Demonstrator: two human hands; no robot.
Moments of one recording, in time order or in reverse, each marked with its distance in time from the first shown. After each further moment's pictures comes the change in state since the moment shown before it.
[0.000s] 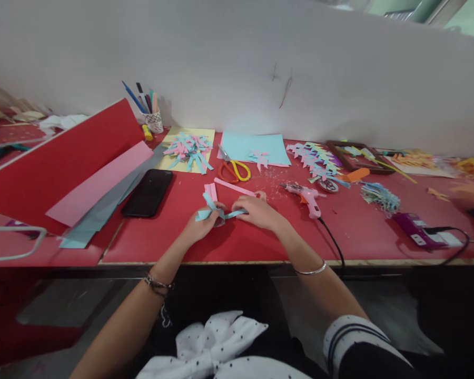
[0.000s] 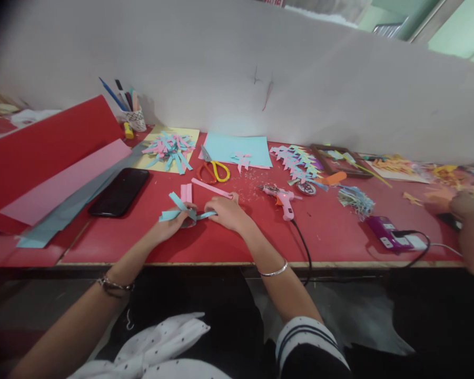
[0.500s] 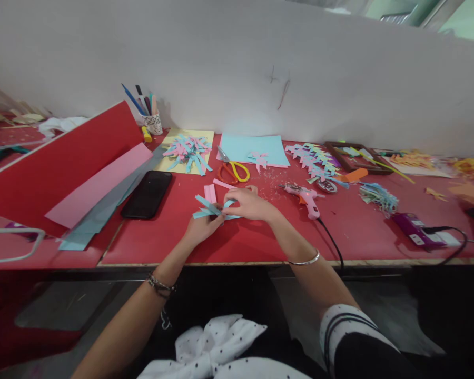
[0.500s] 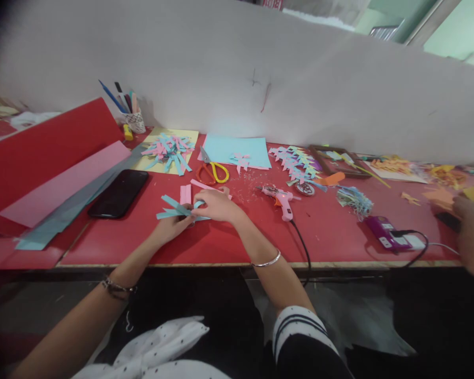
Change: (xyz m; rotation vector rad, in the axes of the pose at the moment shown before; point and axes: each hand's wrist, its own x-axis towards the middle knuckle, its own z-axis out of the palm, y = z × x) left_hand -0.001 0.007 0.003 0.260 0.104 0.018; right_hand 0.017 -0.019 -0.018 0.089 0.026 0.013
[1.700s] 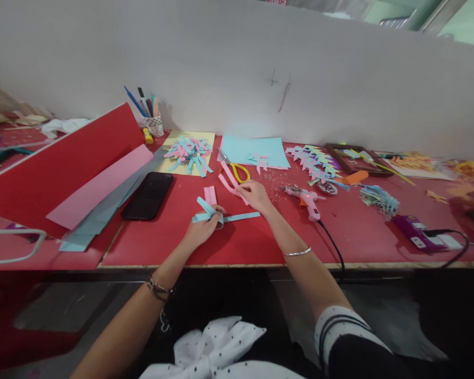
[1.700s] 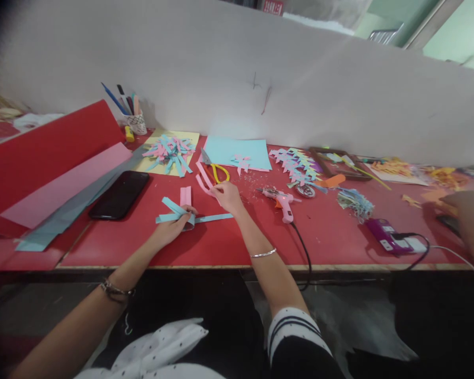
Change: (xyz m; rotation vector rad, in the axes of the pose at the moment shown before) left_hand 0.000 -0.003 0.004 -0.151 0.021 -0.095; right_hand 0.024 0.052 0.019 0.152 0.447 0.208
